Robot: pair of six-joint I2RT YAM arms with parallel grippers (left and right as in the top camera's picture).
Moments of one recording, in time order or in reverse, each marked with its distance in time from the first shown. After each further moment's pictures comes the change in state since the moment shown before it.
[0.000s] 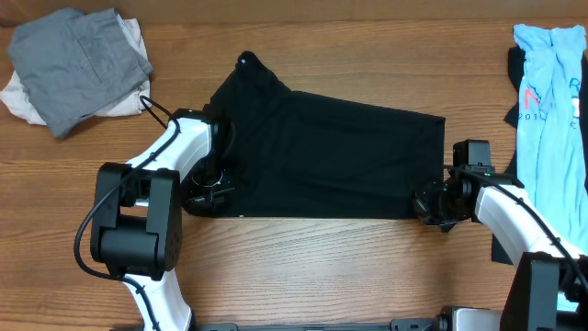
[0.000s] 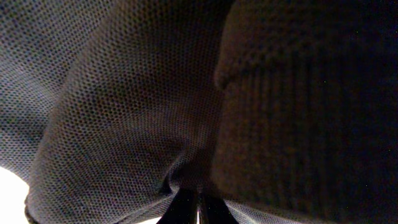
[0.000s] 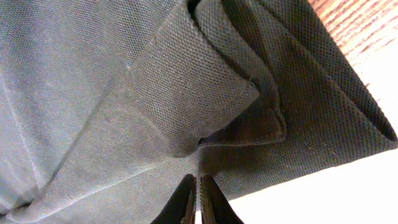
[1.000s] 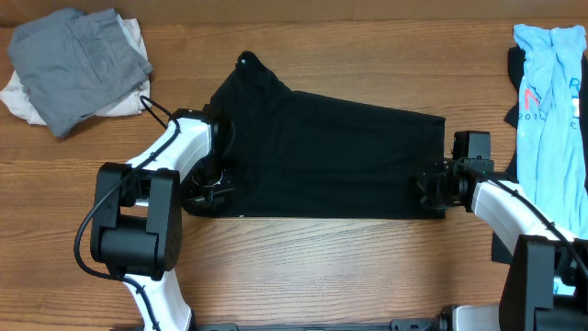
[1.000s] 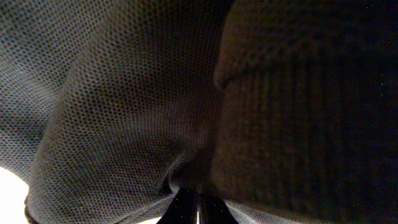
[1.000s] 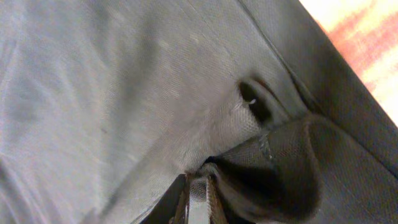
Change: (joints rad) left arm 0.000 0.000 0.000 0.002 0.000 0.000; right arm 0.000 0.066 0.000 0.301 0.014 0.071
